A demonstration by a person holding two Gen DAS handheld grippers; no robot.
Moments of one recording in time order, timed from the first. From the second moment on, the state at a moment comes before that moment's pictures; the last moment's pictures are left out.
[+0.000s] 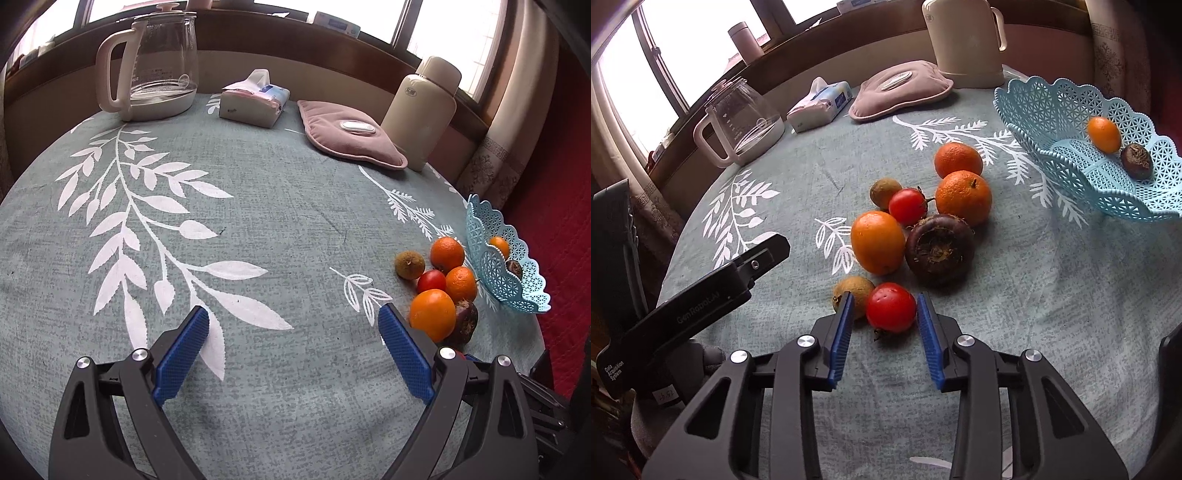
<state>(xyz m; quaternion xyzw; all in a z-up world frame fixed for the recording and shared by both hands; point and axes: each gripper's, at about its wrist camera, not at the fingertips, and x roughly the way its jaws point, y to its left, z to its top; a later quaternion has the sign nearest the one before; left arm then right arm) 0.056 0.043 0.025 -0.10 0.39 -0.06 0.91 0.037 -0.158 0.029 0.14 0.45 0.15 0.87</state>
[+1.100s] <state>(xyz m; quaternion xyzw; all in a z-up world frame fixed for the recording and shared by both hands) 0.037 -0.027 0.024 -0.02 0.41 -0.18 0.89 0.024 -0.205 0.047 0.15 0.41 0.10 0.89</state>
